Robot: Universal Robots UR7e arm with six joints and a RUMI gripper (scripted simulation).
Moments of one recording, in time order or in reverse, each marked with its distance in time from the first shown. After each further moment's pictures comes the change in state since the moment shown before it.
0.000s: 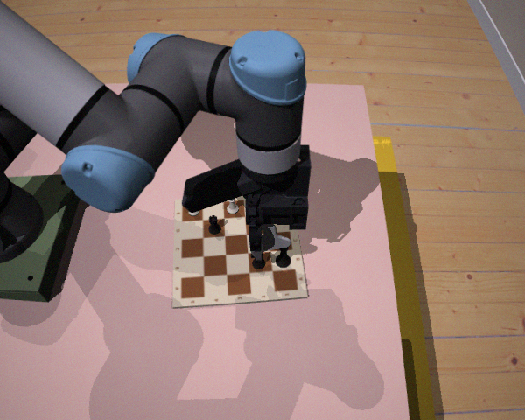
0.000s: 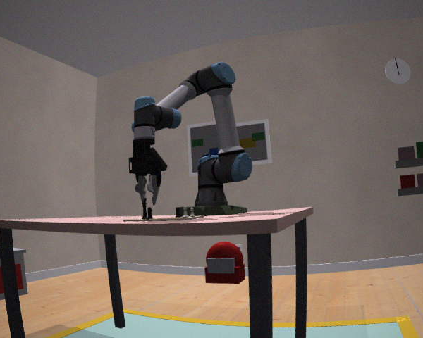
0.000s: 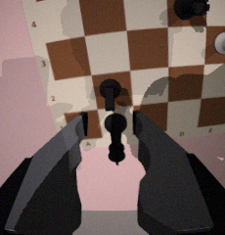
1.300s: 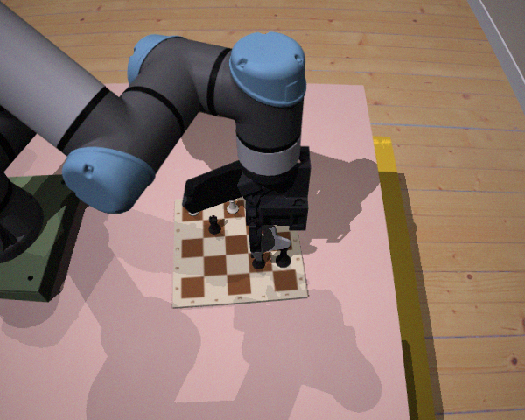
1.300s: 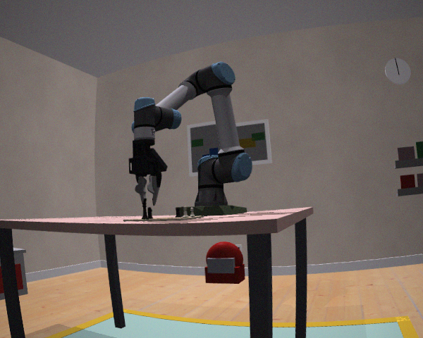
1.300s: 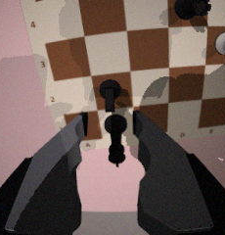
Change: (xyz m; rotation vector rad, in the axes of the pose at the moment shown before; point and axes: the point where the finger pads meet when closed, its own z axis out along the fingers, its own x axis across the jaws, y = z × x) arm 0.000 0.000 0.002 0.000 0.000 0.000
